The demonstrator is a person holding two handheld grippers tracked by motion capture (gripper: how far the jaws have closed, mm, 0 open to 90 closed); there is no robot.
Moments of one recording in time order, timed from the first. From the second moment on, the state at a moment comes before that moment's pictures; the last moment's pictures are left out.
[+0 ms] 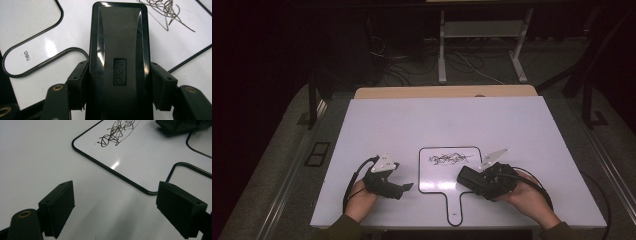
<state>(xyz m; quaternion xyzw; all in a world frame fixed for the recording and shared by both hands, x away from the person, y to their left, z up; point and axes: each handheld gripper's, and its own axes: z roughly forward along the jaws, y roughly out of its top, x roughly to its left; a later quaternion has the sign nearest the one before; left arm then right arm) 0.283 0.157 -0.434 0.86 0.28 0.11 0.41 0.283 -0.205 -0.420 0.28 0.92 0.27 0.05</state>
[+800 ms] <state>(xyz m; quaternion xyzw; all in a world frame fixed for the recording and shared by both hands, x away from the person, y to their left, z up) 0.283 0.157 -0.433 0.86 0.29 0.11 0.41 0.305 -0.211 -0.405 0.30 0.90 0.31 0.05</state>
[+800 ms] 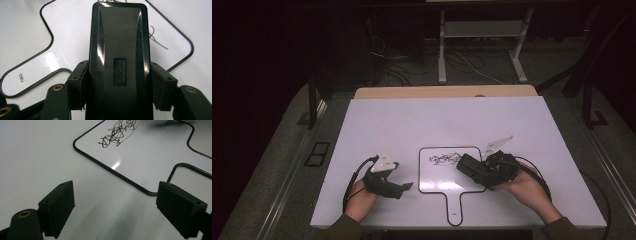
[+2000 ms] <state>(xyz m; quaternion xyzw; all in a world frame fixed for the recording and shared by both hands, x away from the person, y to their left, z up) 0.282 0.156 -0.435 0.85 0.29 0.11 0.42 0.369 -0.144 -0.399 0.29 0.90 0.32 0.04</state>
